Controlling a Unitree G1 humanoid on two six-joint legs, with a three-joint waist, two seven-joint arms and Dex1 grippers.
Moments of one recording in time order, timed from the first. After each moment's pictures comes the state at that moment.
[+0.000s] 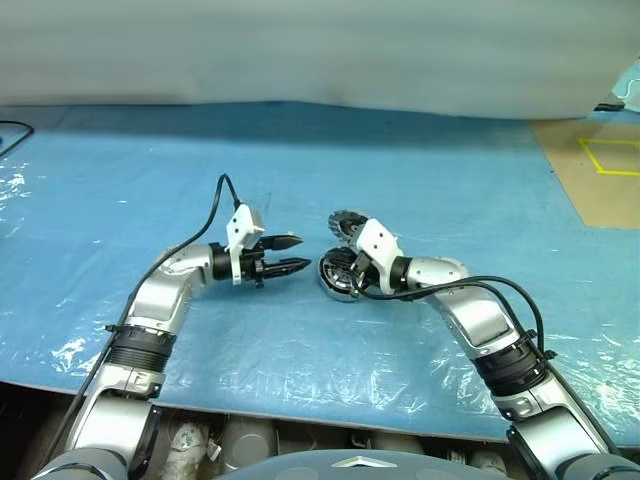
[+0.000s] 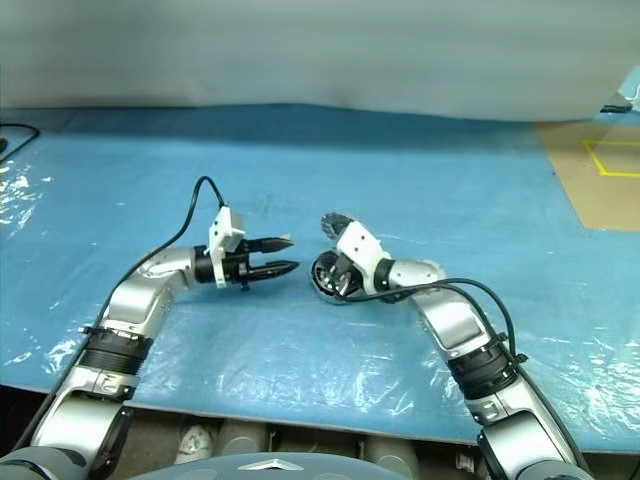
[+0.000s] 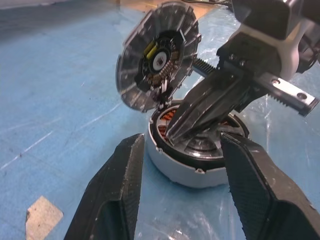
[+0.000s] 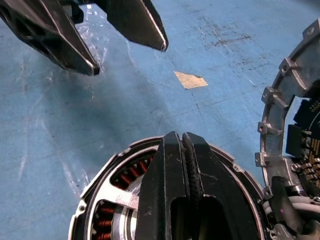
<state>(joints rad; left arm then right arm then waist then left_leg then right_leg) -0.44 0.41 -0.08 0.14 -0.34 0.26 -1.14 -0.38 -0.46 0.35 -0.07 0.11 0.35 0.72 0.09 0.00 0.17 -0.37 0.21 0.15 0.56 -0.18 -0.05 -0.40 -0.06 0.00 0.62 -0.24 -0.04</state>
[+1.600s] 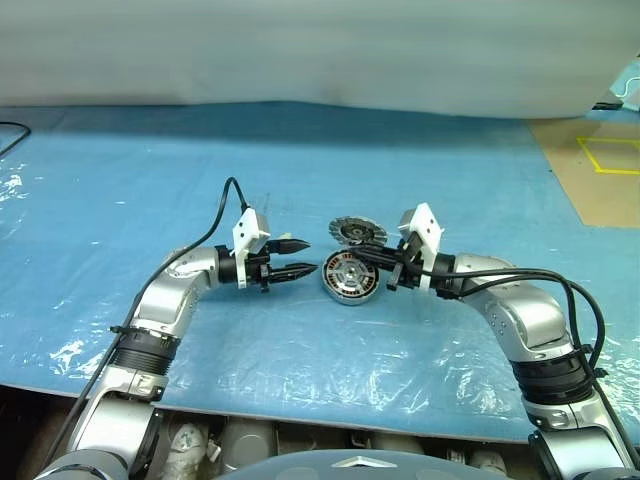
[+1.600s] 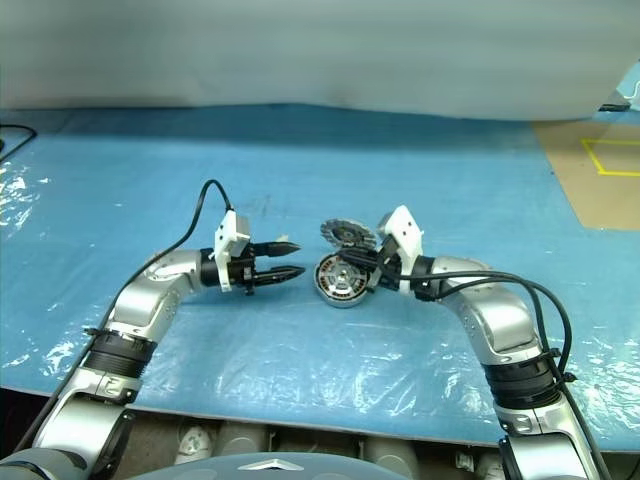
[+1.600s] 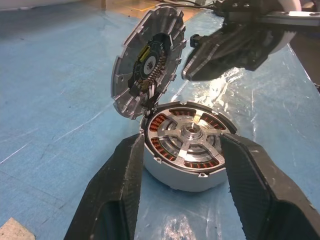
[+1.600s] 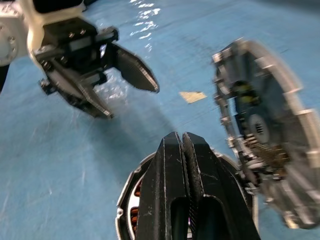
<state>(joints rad) -0.43 0.40 -0.12 0.14 -0.37 0.24 -1.16 -0.31 -0.50 0.03 -0.23 0.44 0.66 0.79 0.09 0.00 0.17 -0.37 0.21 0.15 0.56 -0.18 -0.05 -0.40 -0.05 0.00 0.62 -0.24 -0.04</state>
